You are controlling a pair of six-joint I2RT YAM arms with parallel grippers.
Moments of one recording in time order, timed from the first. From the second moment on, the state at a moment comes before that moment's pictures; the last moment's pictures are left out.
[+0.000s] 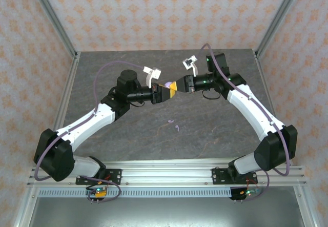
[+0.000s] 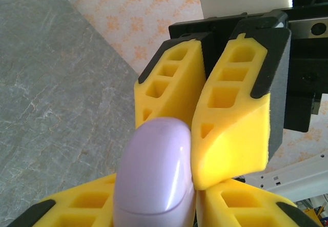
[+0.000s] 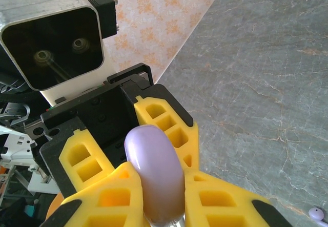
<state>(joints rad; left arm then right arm) -0.51 1.36 0.98 0.12 0.72 -0.57 0.39 1.44 1.33 -0.55 -0.99 0.30</state>
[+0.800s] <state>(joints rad) -0.51 1.35 0.98 0.08 0.71 -0.56 0.39 1.44 1.35 -0.61 -0.98 0.25</state>
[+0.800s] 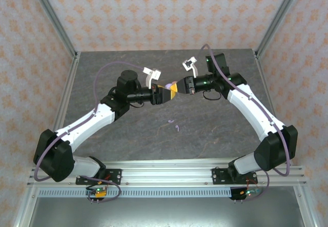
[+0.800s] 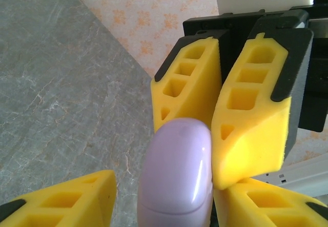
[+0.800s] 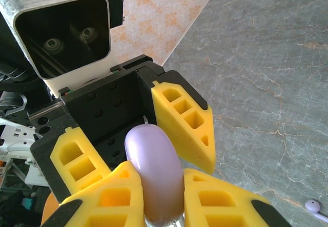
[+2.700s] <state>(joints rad) -0.54 1.34 0.92 0.18 0.63 -0.28 0.40 1.33 1.35 -0.67 -0.73 0.28</state>
